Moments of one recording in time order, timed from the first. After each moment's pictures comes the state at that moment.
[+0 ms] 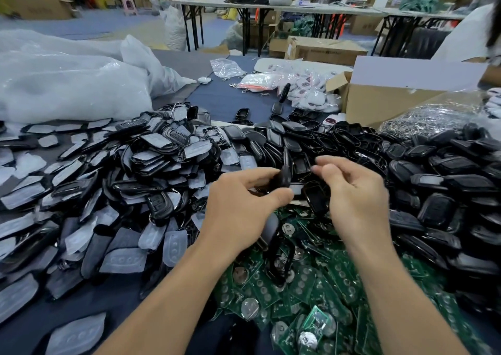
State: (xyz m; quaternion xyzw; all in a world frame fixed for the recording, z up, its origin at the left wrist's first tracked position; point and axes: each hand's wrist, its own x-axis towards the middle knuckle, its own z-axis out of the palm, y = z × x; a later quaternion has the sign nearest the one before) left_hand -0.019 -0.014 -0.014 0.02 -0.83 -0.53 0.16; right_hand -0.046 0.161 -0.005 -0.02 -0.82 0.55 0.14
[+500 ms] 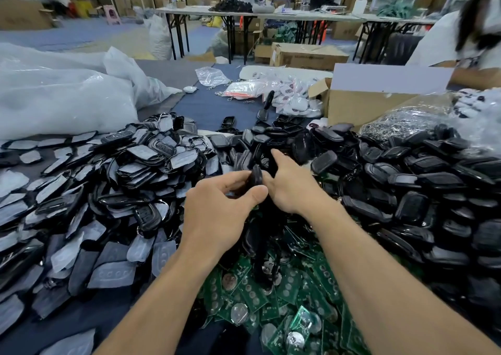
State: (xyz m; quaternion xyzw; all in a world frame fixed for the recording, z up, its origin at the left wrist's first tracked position) left_hand -0.026 -0.023 -0.025 0.05 -0.83 -0.52 0.21; right_hand -0.110 0.121 -0.002 0.09 -0.96 0.26 -0.07
